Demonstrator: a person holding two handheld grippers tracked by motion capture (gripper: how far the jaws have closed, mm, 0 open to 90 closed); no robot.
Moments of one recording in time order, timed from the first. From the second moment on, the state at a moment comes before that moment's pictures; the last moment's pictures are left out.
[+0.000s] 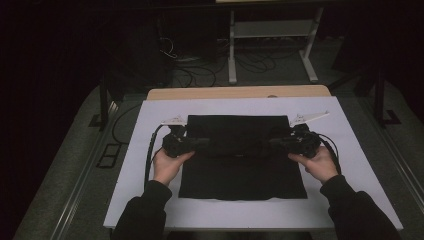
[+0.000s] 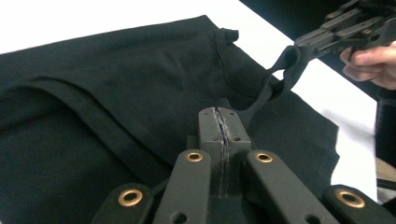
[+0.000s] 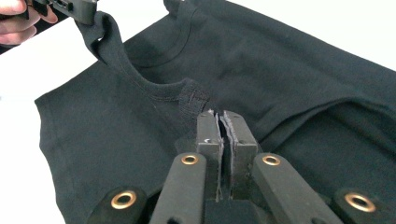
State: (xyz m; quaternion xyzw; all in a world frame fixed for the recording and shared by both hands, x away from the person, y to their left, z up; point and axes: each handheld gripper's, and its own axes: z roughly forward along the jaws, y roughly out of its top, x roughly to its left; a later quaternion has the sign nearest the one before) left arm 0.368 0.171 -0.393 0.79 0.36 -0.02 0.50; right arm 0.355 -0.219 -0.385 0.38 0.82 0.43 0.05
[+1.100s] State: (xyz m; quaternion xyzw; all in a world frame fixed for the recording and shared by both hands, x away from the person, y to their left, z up) left arm 0.322 0.190 -0.411 0.76 0.37 -0.05 0.52; right arm 0.300 -0.223 -0.405 0.37 0.83 0.42 0.01
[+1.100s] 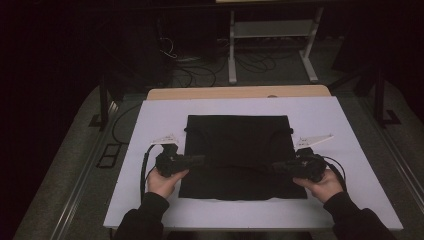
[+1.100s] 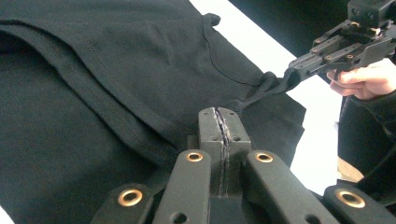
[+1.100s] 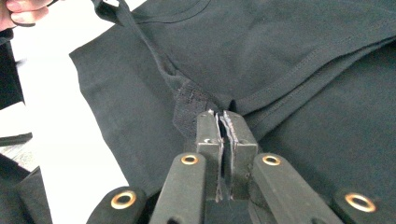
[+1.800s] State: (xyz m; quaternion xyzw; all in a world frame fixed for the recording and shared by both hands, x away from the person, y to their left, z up) left arm 0.291 0.188 -0.413 0.78 0.36 -0.07 0.51; right arm 0.277 -0.229 -0.407 0.37 0.83 0.41 0.00
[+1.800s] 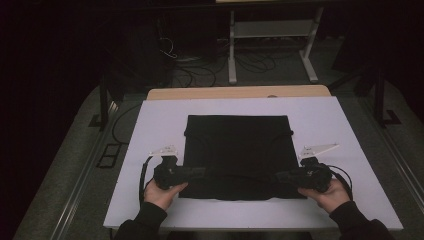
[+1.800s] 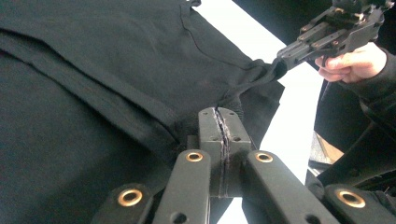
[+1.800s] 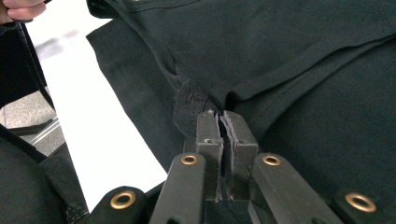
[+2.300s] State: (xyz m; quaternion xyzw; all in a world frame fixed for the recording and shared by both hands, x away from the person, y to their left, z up) left arm 0.281 0.185 -0.417 0.80 0.35 -0.07 0.48; right arm 0.268 -0.228 -0.410 0.37 0.84 0.40 -0.01
